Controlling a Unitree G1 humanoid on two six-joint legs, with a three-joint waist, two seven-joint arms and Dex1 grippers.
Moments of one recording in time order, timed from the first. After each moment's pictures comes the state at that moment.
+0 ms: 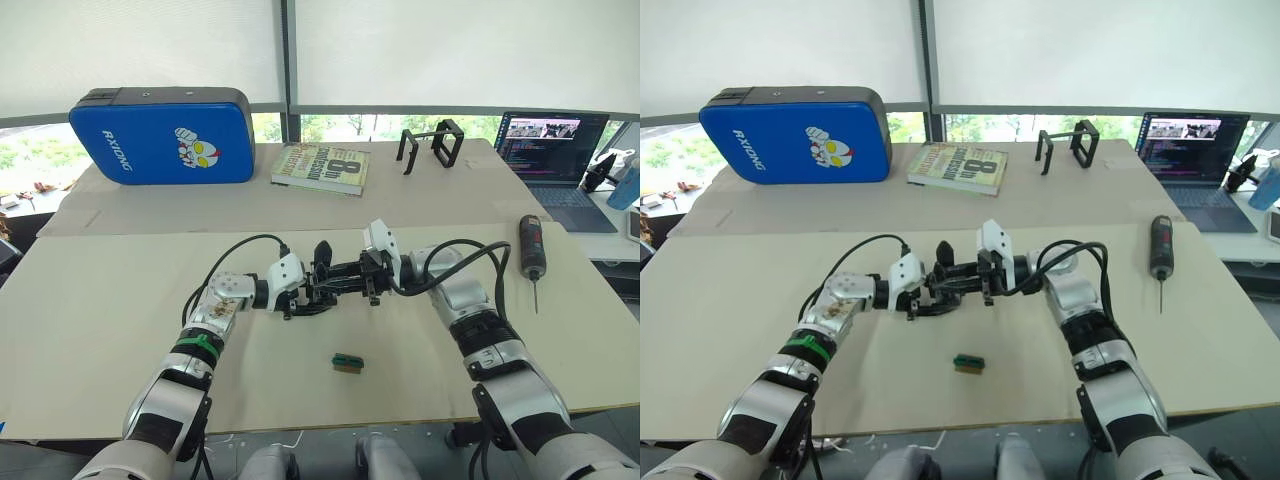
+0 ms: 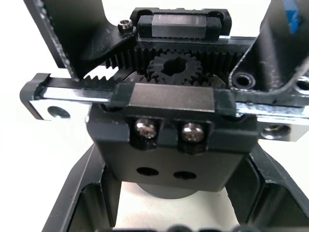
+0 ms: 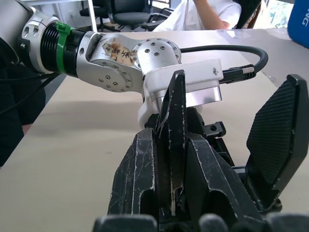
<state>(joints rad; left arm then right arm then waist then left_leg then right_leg) -0.71 0.31 -0.19 0.79 -0.04 -0.21 -1.15 -0.76 -0.32 0.22 0.55 0.28 0.04 1.36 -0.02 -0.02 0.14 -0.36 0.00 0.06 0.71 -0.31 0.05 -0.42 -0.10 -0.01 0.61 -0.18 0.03</state>
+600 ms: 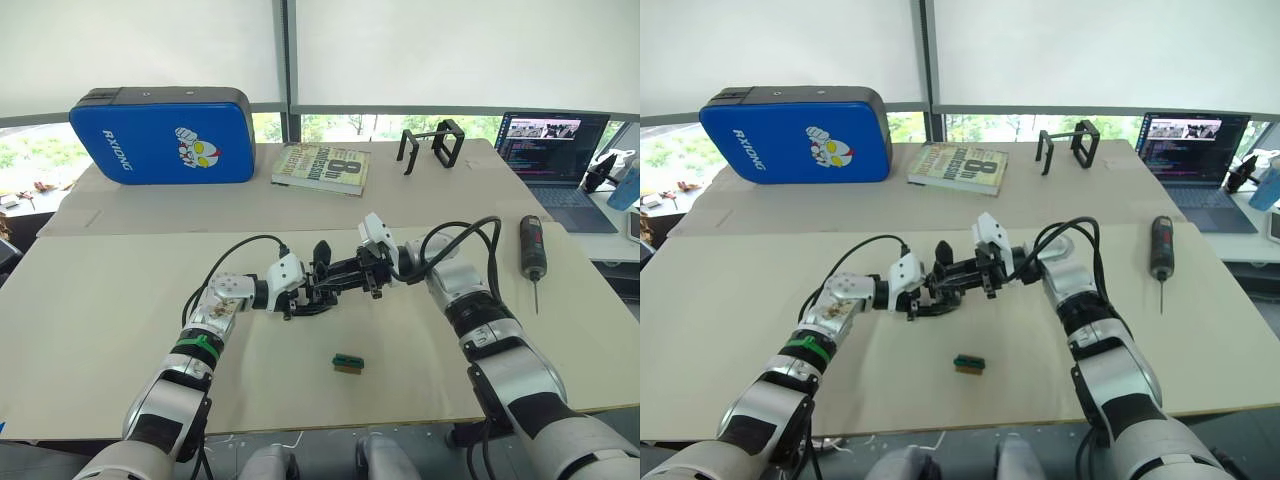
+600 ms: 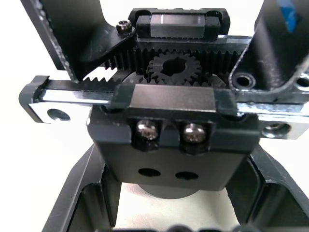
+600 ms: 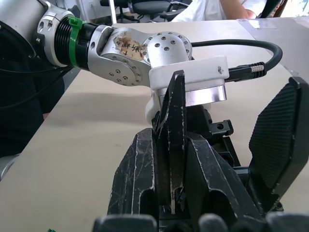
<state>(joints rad) -0.70 0.31 -0.19 0.78 -0.04 -0.20 -1.15 -0.89 -0.32 0.26 0.75 0.28 0.00 1.47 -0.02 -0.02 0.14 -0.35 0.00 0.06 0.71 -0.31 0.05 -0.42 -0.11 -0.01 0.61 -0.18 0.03</state>
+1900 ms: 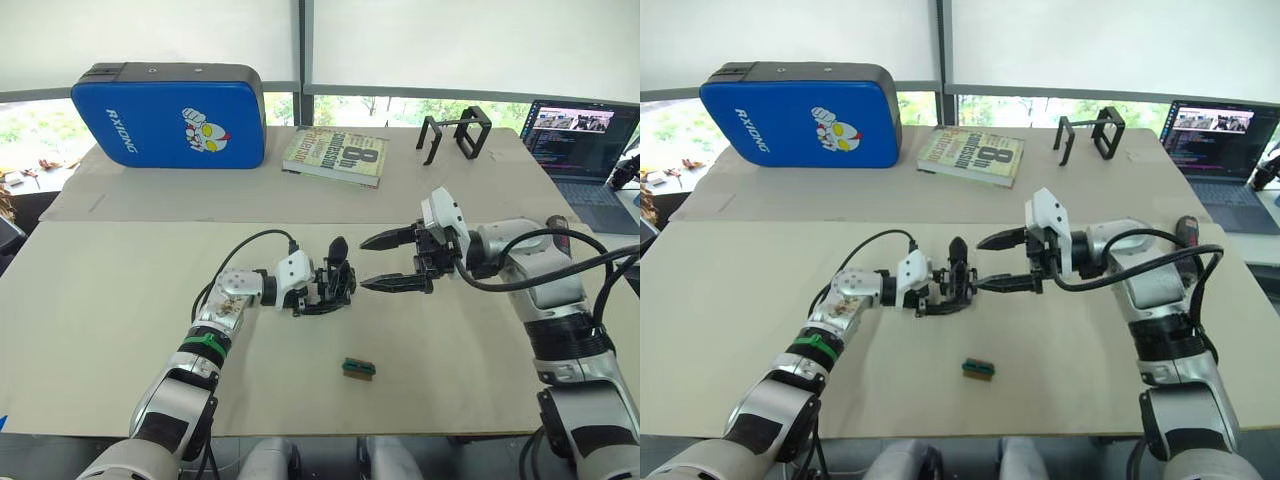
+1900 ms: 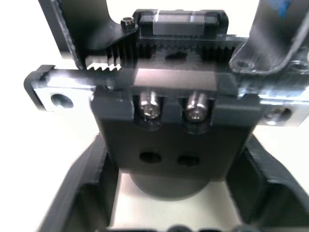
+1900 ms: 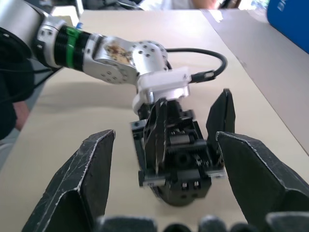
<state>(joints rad) -0.70 0.31 -0.21 0.73 -0.04 -0.24 -1.15 -0.69 -0.65 0.10 0.02 0.38 0.44 1.32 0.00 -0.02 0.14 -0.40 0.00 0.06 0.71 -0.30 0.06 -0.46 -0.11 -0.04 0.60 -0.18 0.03</state>
